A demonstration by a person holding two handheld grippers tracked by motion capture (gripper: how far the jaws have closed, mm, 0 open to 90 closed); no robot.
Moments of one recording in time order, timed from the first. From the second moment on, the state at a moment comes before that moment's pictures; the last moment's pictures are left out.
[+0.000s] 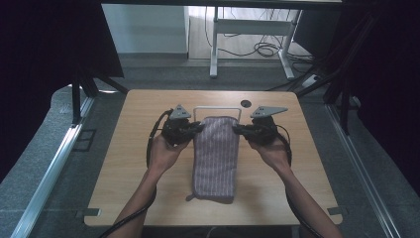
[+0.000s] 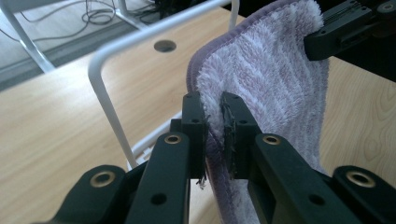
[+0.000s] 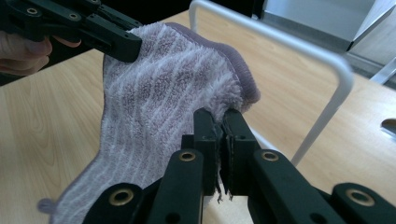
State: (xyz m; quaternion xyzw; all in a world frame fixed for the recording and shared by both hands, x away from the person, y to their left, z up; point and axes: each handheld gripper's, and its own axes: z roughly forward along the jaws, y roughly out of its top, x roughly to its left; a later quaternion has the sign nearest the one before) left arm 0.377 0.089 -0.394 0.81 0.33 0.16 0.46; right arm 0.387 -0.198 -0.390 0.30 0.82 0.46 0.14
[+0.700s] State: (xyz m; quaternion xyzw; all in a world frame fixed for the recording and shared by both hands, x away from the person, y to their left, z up) left arm 0.400 0.081 -0.333 0.80 0.31 0.22 0.47; right arm 0.412 -0.202 -0.333 0.30 0.80 0.48 0.18
